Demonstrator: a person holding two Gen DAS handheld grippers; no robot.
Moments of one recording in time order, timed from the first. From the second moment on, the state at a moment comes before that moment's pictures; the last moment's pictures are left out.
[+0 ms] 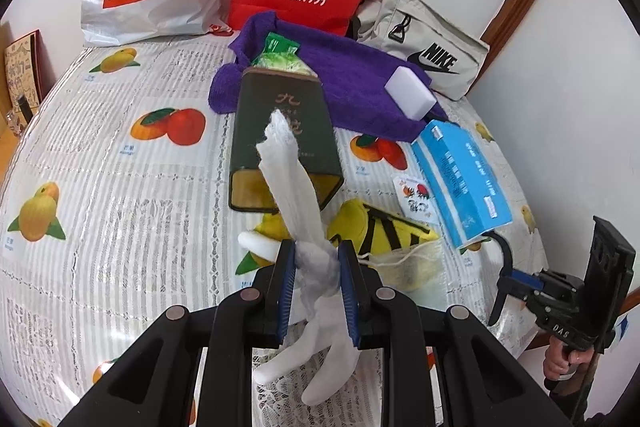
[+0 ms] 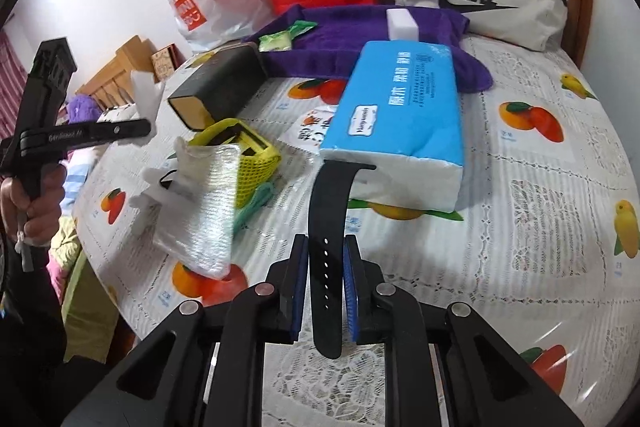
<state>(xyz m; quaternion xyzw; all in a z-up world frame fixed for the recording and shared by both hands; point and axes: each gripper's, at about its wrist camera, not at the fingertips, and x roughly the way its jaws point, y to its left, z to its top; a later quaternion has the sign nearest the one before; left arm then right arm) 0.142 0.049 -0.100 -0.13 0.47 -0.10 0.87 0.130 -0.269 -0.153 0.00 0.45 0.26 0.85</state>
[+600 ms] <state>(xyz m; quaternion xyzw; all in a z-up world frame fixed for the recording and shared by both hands) 0.164 0.048 -0.087 -0.12 0.46 -0.12 0.87 0.145 -0.259 -0.149 0.01 0.49 0.28 0.82</state>
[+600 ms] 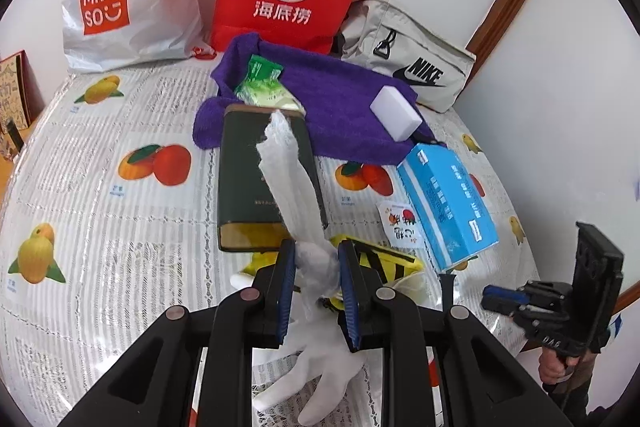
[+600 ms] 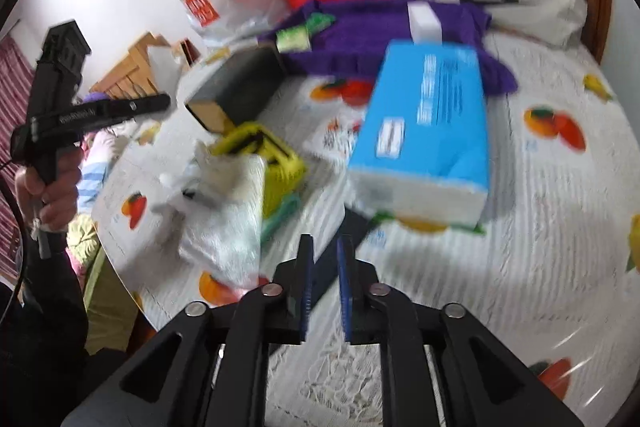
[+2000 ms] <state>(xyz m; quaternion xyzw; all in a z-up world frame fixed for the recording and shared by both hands) 0.146 0.048 -0.104 -0.15 0.47 -0.15 0.86 0.116 -0.216 -0.187 -0.06 0.46 0.15 0.87</state>
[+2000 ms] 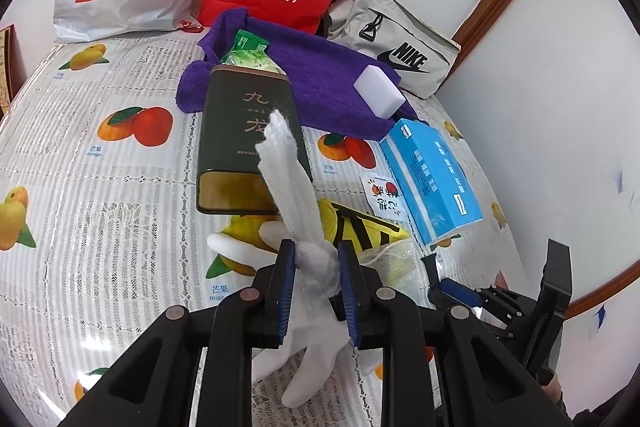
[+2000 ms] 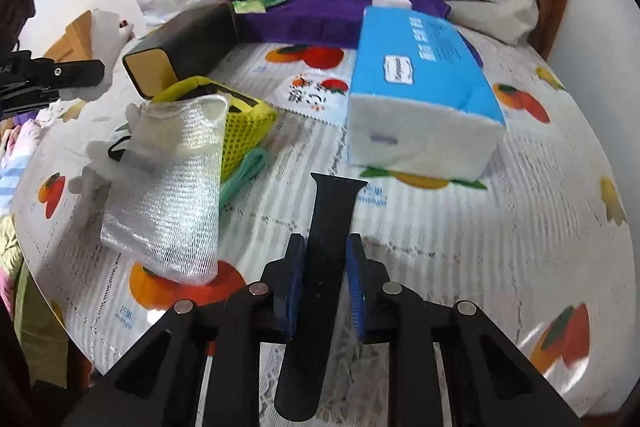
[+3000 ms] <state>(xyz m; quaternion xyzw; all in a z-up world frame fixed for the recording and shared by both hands) 0.198 0.054 -0.076 -0.12 0.46 -0.11 0.87 0.177 -0.265 -0.079 -0.02 0.38 0.20 0.91</state>
